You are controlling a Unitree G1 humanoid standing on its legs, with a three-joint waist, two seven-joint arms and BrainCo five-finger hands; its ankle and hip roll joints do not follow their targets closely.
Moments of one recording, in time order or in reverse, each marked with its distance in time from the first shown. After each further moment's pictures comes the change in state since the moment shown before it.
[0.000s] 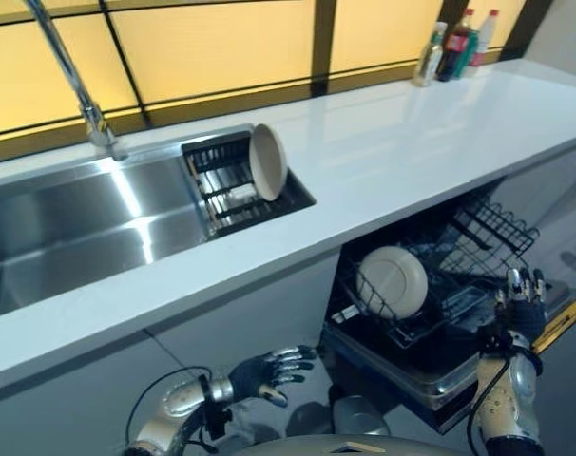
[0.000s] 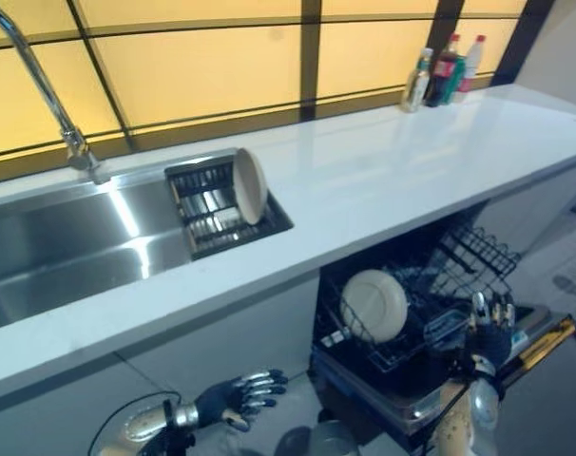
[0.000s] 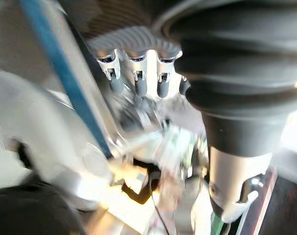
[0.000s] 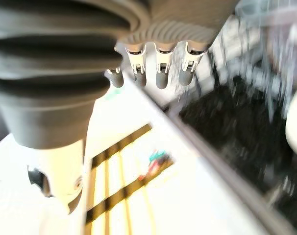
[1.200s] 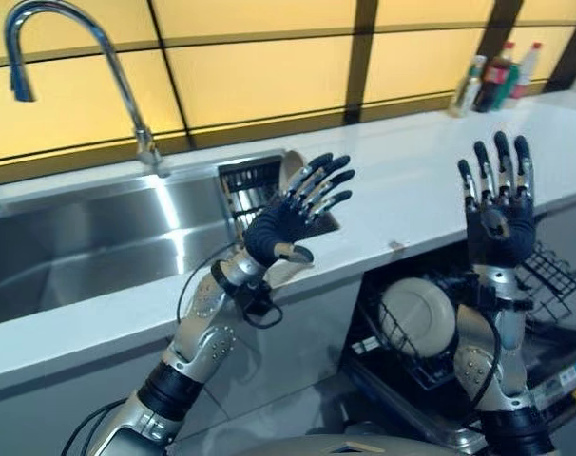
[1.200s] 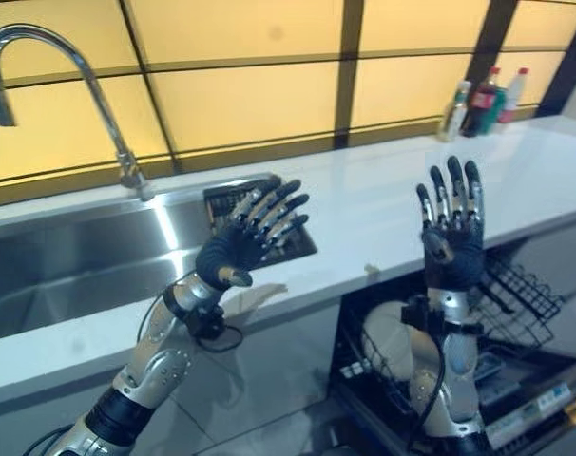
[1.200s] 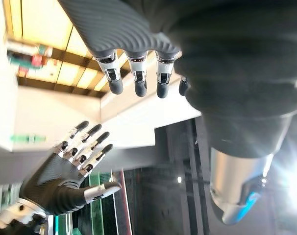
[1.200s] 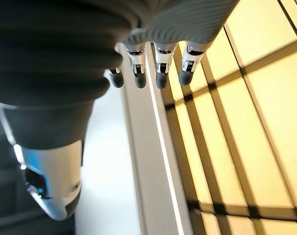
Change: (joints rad) left arm -0.296 -0.156 0.198 -0.503 -0.273 -0.009 0.401; right arm -0.213 -0.135 0.257 -0.298 -0.267 -0.089 0.020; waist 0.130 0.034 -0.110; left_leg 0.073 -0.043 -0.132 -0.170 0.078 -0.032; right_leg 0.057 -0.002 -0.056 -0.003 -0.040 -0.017
